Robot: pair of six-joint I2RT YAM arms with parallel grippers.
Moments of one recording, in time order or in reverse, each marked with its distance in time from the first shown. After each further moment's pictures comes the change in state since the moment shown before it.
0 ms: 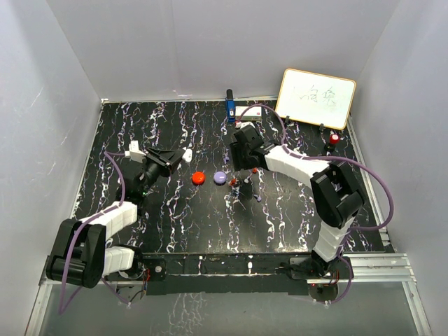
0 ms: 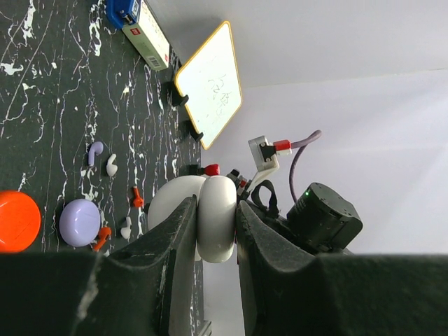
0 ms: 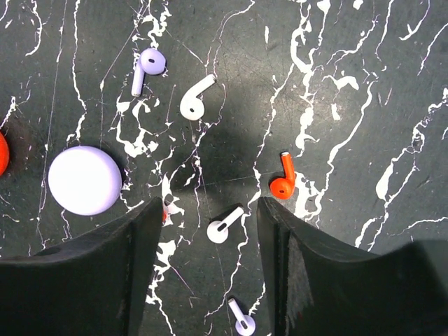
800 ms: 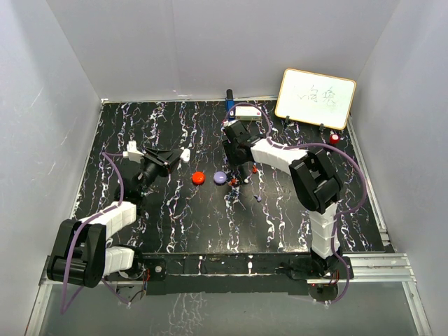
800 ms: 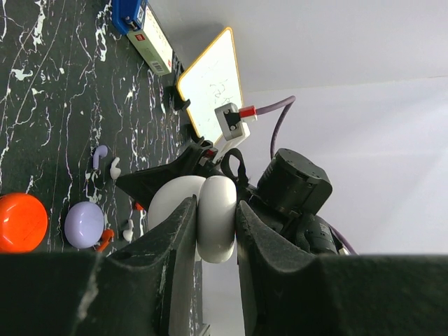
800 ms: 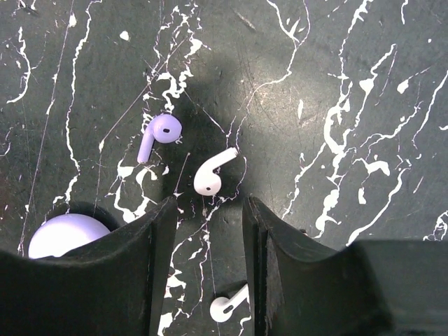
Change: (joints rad) left arm 0.029 0.002 -0.002 -0.002 0.016 -0.006; right arm 0.000 0.232 0.200 -0.013 -0.013 -0.111
